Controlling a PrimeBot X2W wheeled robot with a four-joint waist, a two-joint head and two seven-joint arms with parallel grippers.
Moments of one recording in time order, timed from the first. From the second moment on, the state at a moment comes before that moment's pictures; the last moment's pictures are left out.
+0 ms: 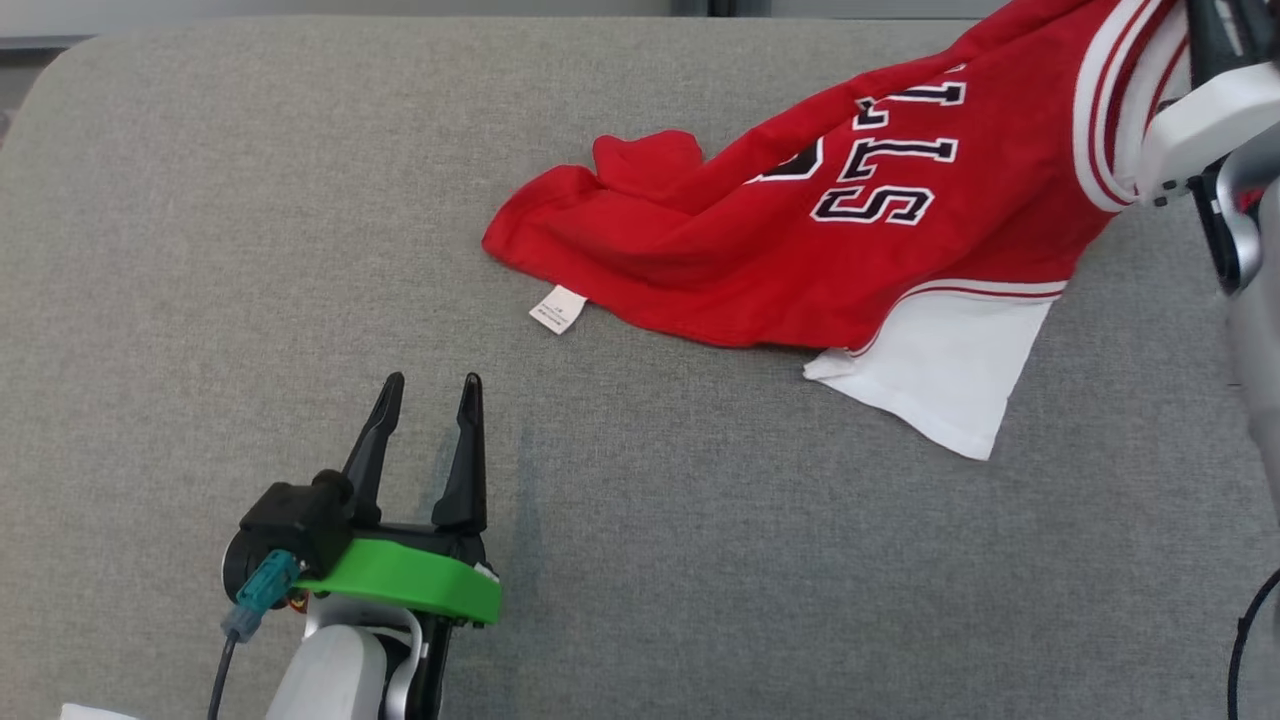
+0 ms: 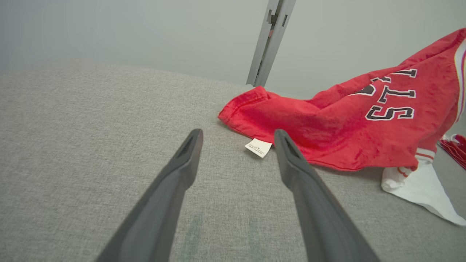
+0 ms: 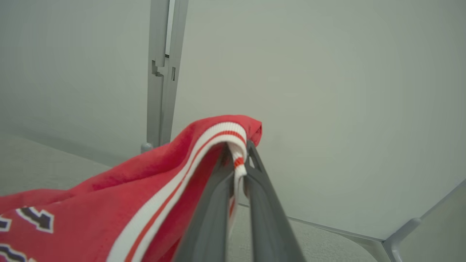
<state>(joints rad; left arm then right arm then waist) -0.18 0.05 -0.22 0.22 -0.37 -0.13 -0.26 -0.98 -0.29 0.00 0.78 -0.04 0.13 -0.24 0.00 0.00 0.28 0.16</state>
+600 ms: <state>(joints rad) -0.20 0.05 -0.22 0.23 -0.37 -0.13 -0.26 -0.96 -0.21 -0.03 0.84 -0.15 0.13 -0.26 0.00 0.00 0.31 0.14</state>
